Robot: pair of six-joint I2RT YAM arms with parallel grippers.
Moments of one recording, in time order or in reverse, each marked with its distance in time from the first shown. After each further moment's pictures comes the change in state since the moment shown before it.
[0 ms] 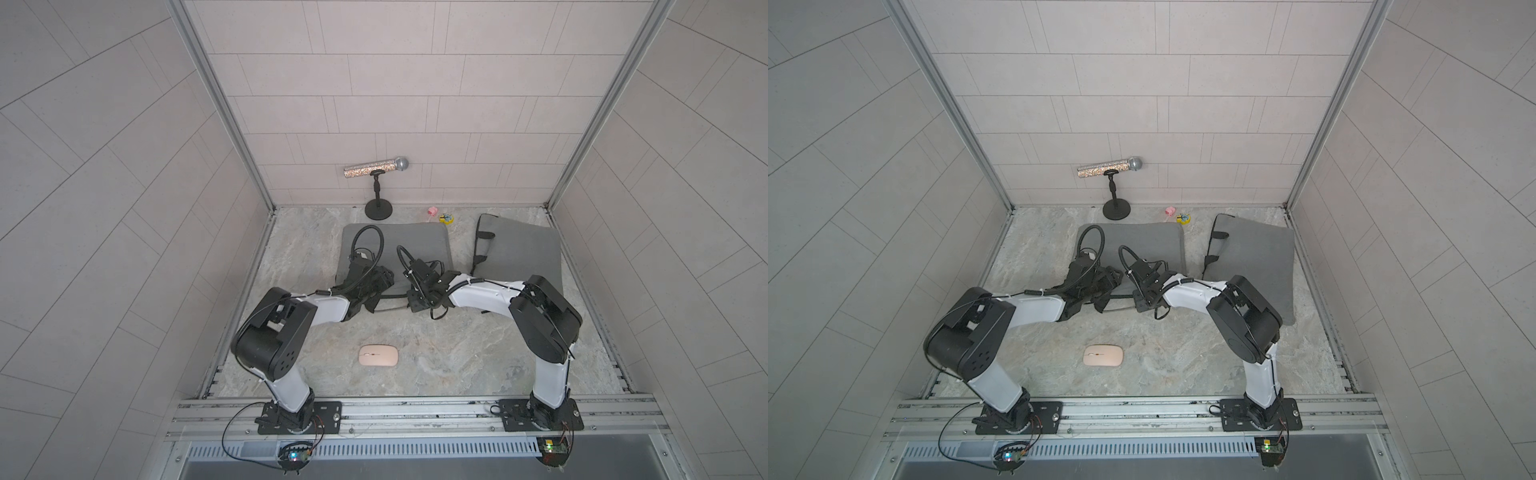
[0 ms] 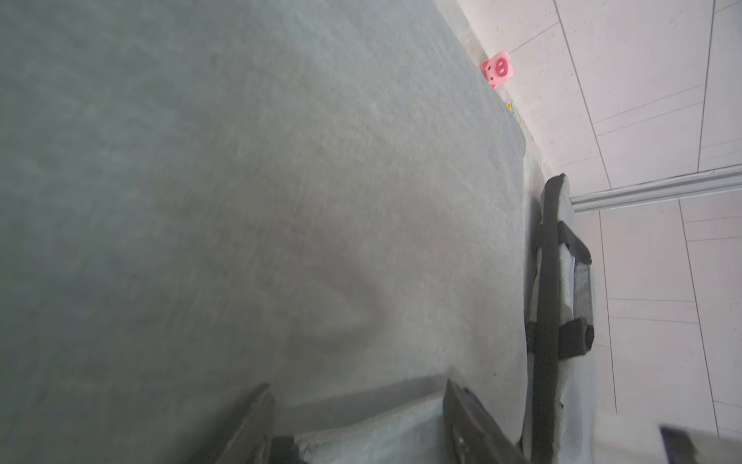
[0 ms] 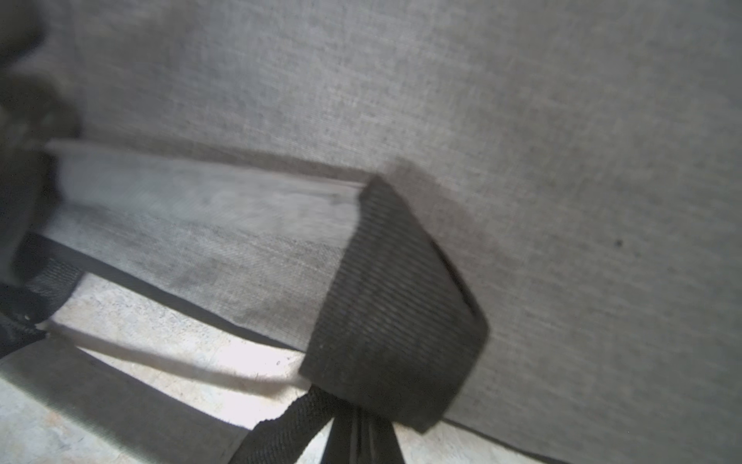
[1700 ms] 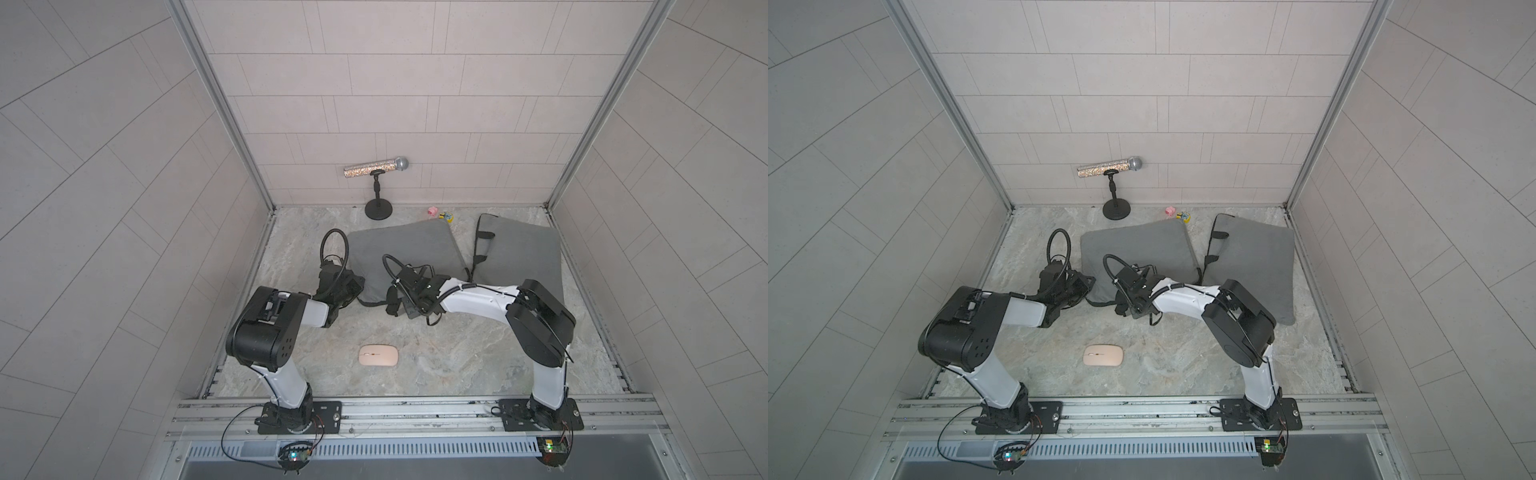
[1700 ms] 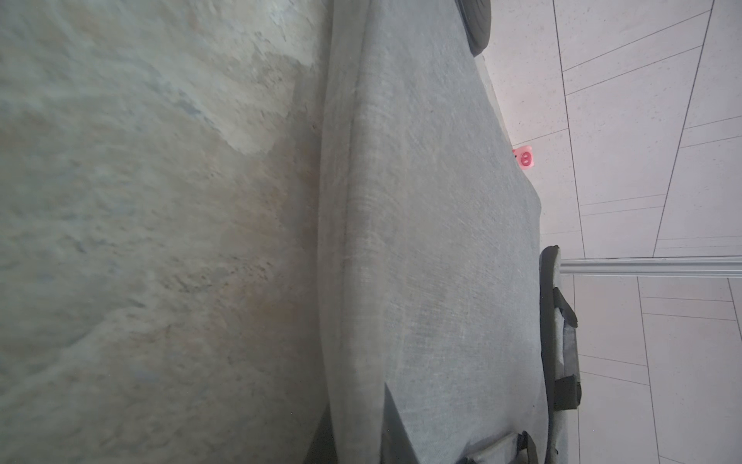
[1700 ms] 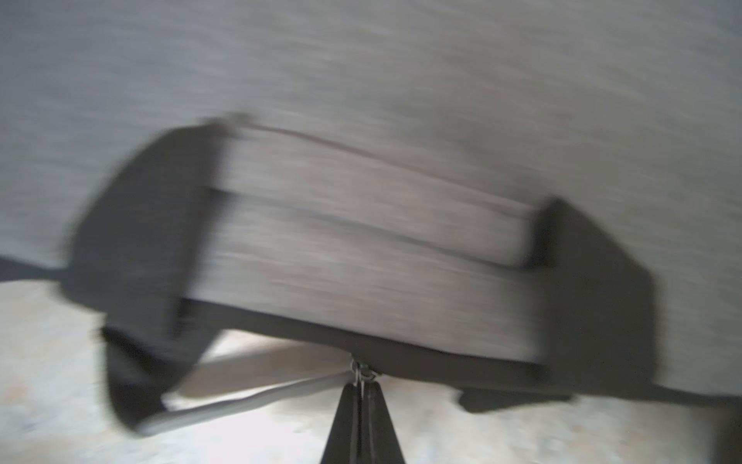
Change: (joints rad) left arm 0.241 0.066 -0.154 0.283 0.154 -0.024; right arm 0.132 0.041 0.109 -0.143 0.145 -0.001
